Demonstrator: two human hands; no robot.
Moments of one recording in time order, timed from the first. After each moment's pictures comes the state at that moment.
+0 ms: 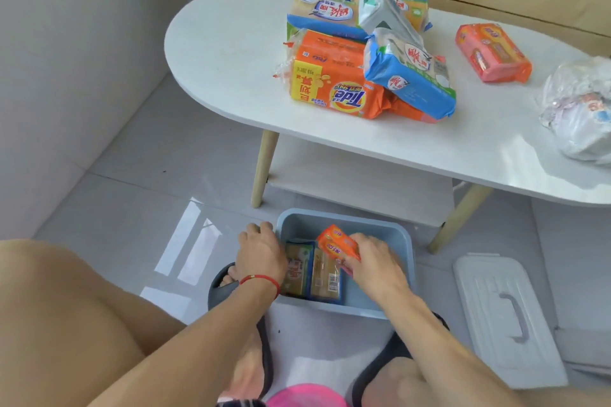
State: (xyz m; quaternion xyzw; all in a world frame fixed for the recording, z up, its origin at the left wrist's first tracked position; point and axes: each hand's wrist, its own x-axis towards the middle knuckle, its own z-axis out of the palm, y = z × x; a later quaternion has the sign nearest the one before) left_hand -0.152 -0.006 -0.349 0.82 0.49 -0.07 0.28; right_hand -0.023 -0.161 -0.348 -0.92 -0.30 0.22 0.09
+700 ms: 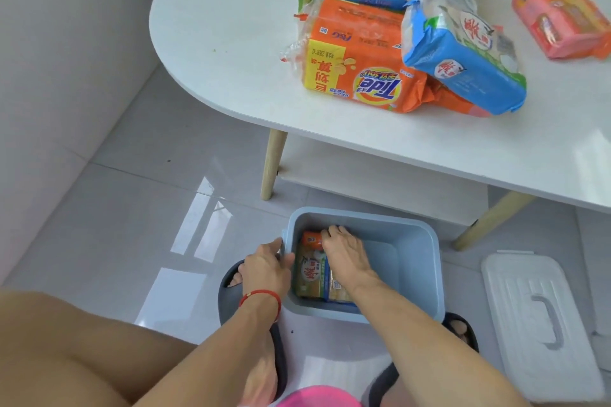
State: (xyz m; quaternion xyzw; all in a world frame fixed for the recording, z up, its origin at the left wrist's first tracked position) left_hand -0.162 0.003 -0.377 0.73 0.55 -0.06 0.41; right_hand -0.031 -0.087 -0.435 -0.86 -0.48 0.19 -0.05
